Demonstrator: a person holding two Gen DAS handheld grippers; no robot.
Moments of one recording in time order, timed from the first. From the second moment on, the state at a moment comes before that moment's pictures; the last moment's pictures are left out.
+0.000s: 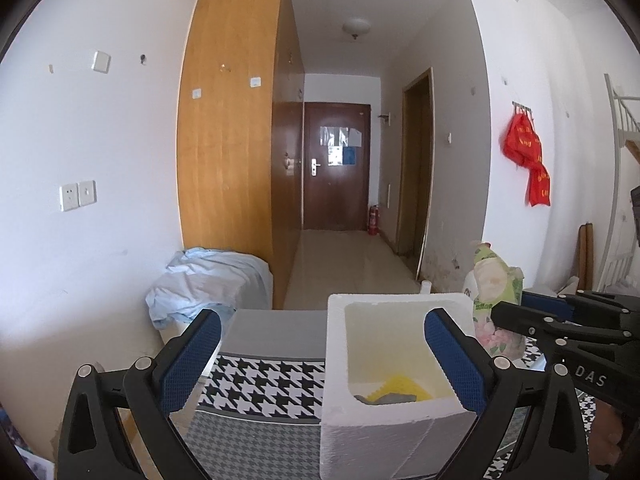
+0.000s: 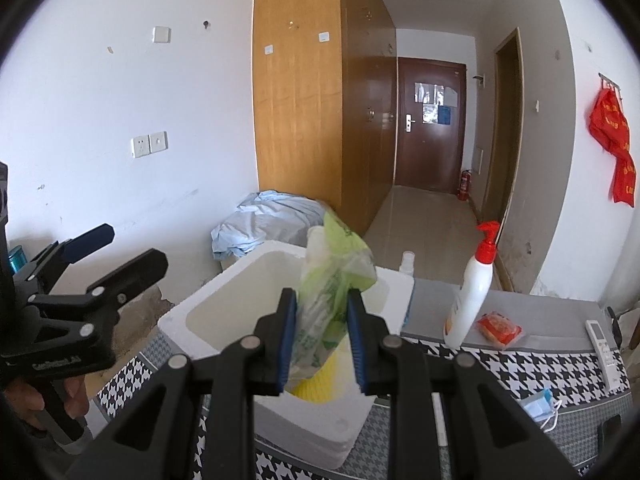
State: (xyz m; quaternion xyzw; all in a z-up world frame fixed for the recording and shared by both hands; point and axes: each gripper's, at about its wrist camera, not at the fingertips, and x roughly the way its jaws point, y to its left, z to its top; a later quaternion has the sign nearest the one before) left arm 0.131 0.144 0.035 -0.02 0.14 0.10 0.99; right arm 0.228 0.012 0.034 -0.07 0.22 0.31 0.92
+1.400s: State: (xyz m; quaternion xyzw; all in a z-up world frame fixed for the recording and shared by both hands) left arm 0.119 0.148 0.037 -0.02 0.14 0.14 0.98; right arm 0.241 0.028 0.021 -0.10 0.24 0.35 0.90
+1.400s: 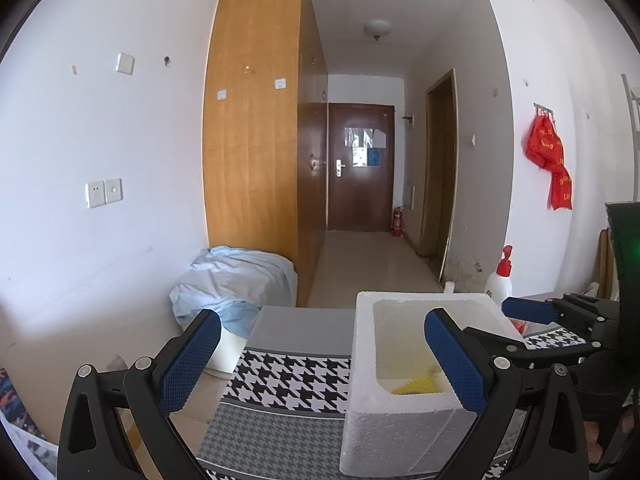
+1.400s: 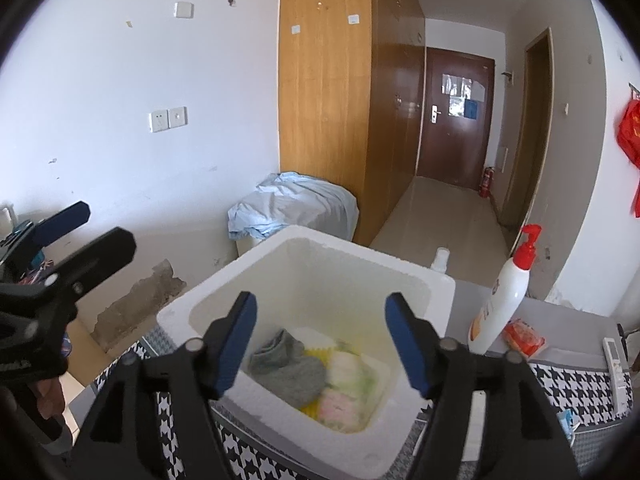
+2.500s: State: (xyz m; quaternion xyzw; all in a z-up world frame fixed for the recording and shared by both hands) left arm 0.123 0.091 0.049 -0.01 0.14 0.11 0.98; right arm 0.231 -0.047 0.038 -0.05 0.20 0.33 0.92
